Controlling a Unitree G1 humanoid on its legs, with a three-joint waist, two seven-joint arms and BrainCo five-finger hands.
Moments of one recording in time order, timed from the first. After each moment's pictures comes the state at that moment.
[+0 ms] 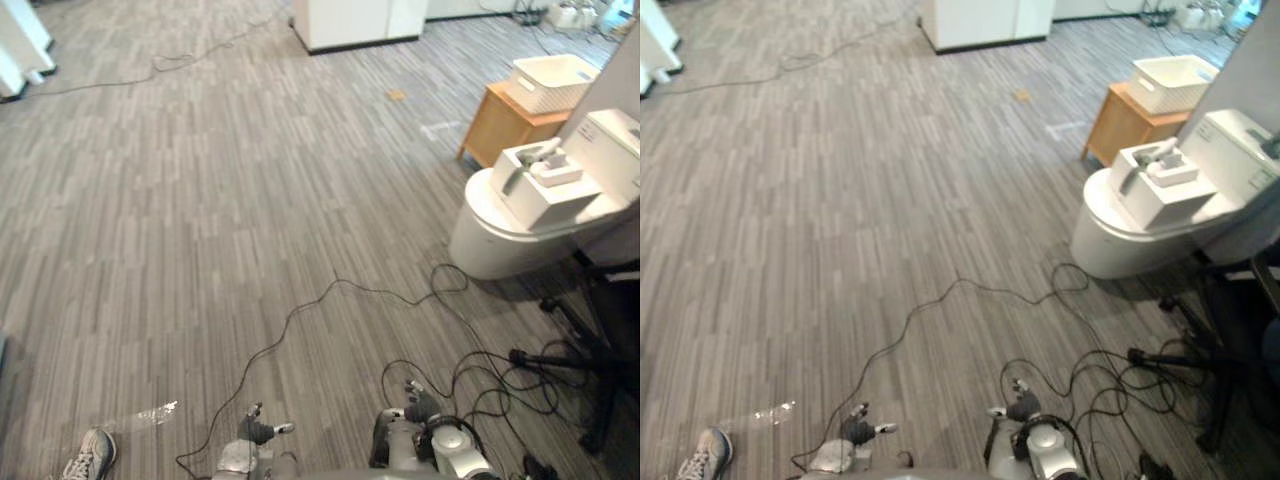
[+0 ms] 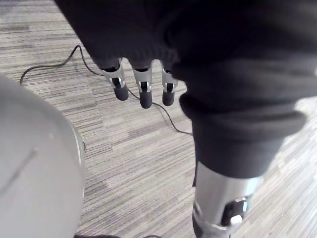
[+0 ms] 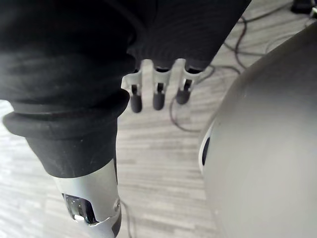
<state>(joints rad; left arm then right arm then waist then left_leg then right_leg) 0.07 0.07 -0.04 0.99 0.03 -0.09 0.13 -0.01 -0.08 0.12 0.93 -0.11 -0.06 -0.08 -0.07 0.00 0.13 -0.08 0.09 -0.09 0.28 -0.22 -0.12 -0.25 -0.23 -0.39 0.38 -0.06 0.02</state>
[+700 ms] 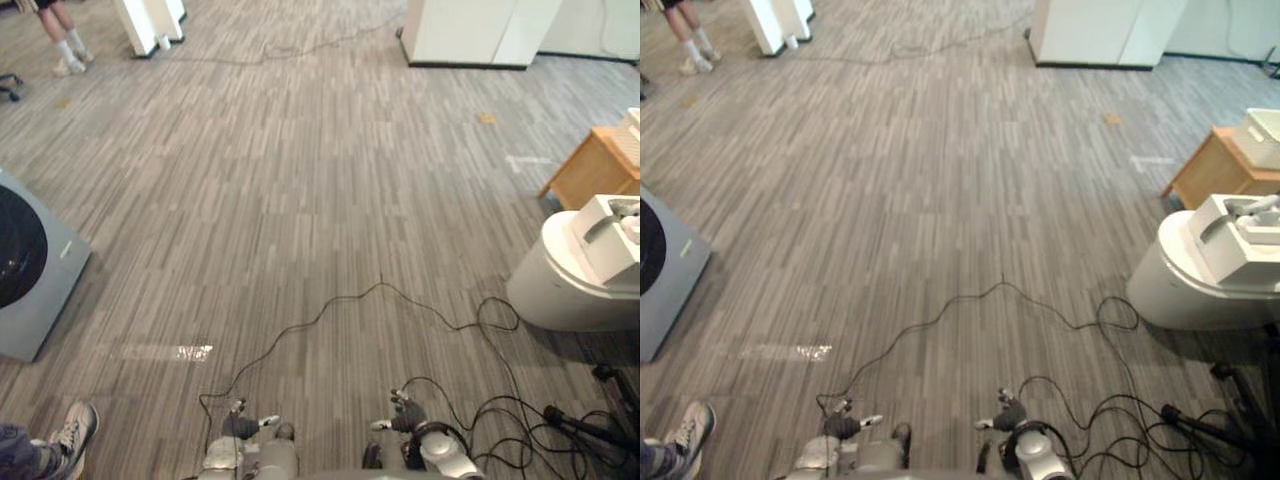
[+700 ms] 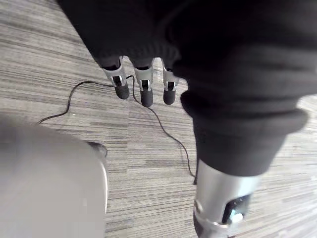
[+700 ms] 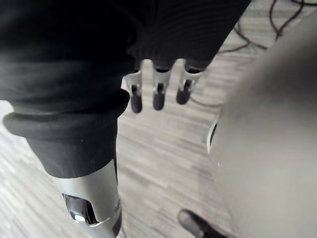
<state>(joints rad) 0.07 0.10 0.01 0.98 -0.01 -0.09 0.13 -0.01 -0.03 0.16 0.97 -0.15 -0.05 -0.06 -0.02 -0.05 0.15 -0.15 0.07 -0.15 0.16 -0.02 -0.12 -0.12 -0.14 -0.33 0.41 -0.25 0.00</state>
